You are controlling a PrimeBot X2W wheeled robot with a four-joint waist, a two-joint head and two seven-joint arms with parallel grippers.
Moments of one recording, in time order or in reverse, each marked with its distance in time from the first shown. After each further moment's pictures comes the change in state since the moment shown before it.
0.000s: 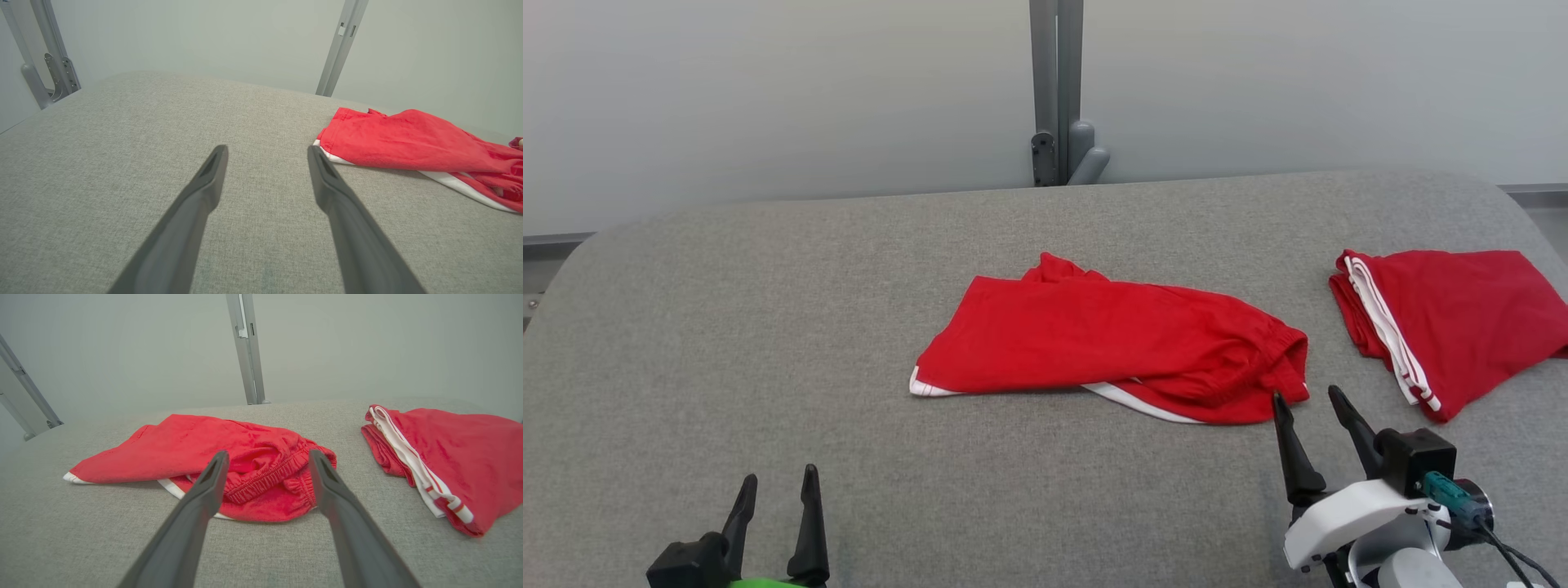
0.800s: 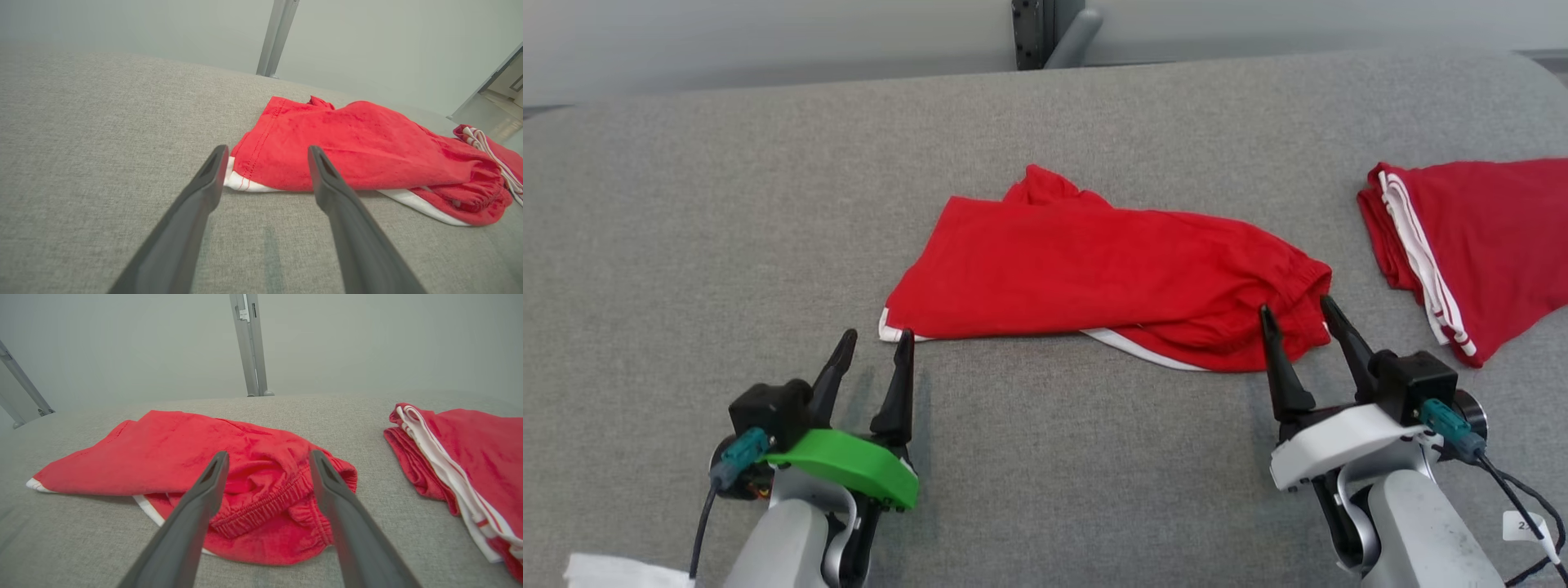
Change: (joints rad) left arm -0.319 0.015 -0.262 0.144 -0.158 -0.007 0.000; right arm -0.113 0.000 0.016 -0.053 -0.021 0.000 0.000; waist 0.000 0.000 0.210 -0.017
